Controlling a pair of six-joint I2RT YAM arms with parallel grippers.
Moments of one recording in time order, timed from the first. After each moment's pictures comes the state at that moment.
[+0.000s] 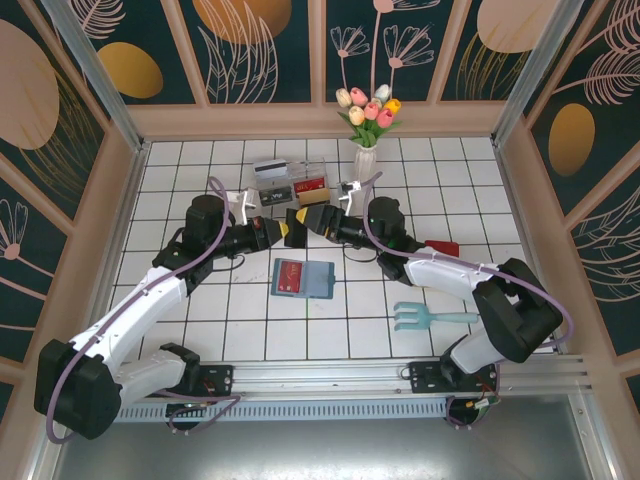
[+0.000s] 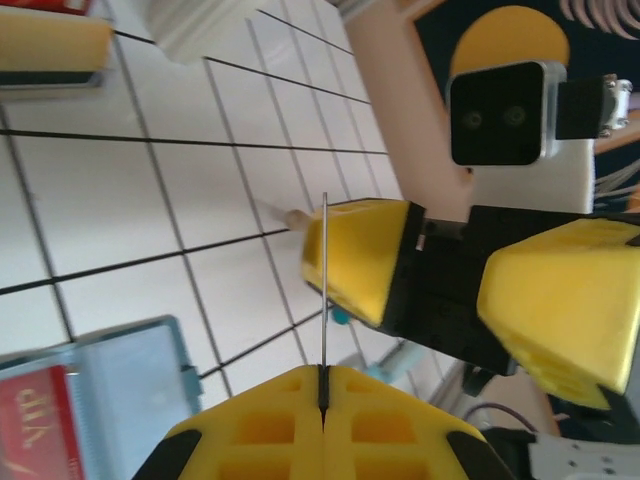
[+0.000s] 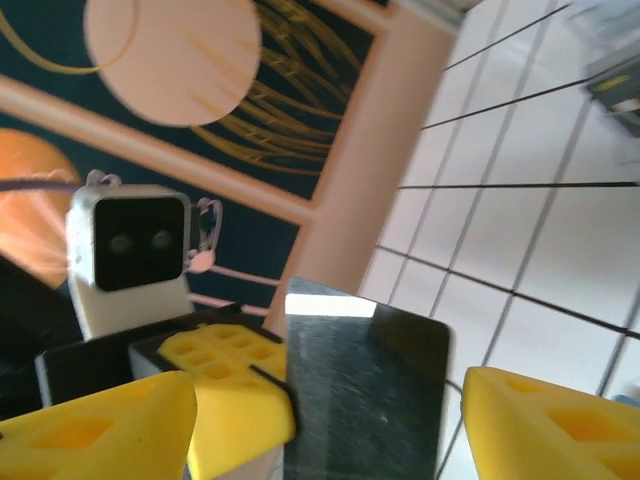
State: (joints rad) left arm -0.43 1.10 0.75 -0.08 0.61 -0.77; right arm 0.69 1.49 0.75 0.67 -0.55 1.05
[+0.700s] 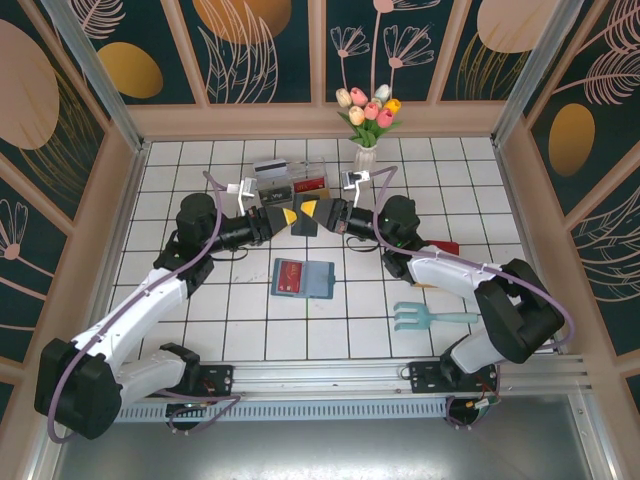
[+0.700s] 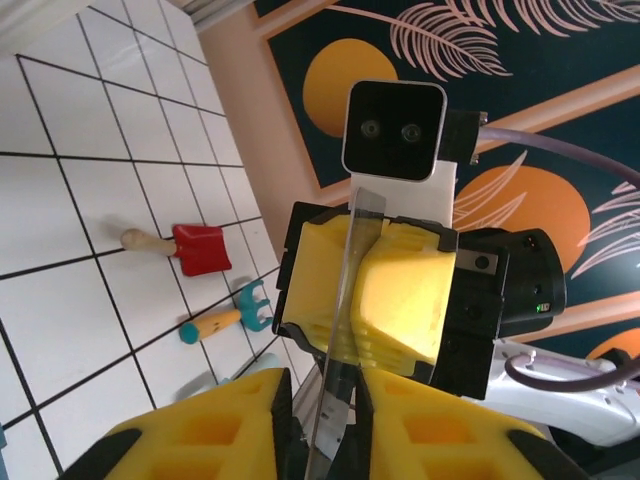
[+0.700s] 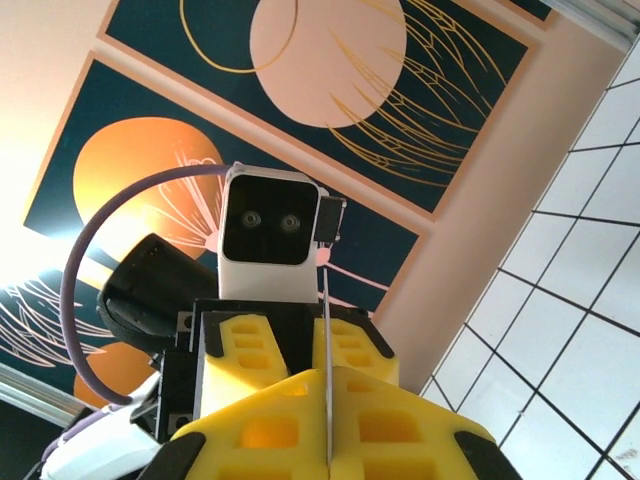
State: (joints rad) left arm -0.42 1.10 0.72 0.25 0.78 -1.07; right arm 0.65 1.48 0.75 0.94 -0.68 1.19
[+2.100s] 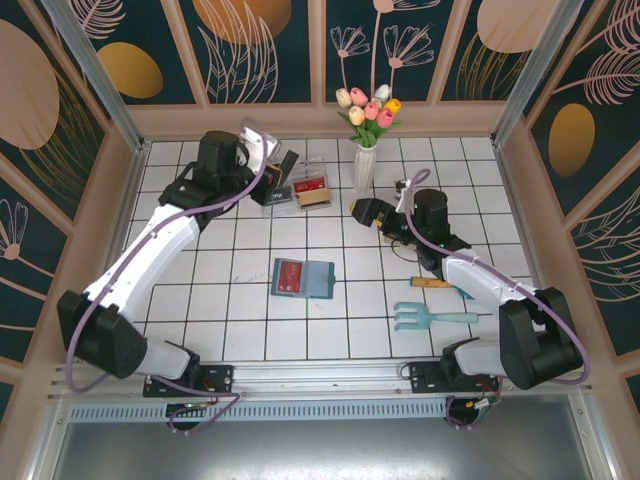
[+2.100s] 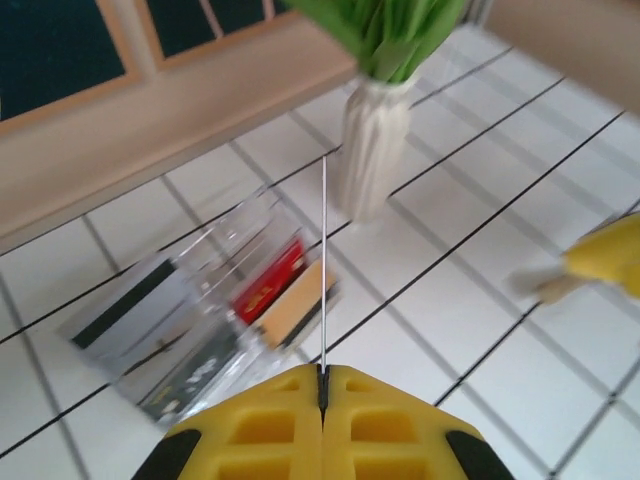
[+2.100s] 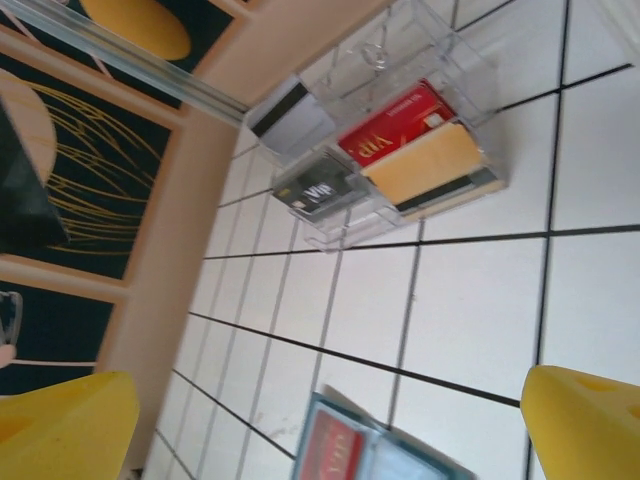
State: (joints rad) left arm -0.42 1.45 1.37 -0.49 0.22 0.12; right arm 0.36 1.31 0.66 0.24 -0.49 0.75
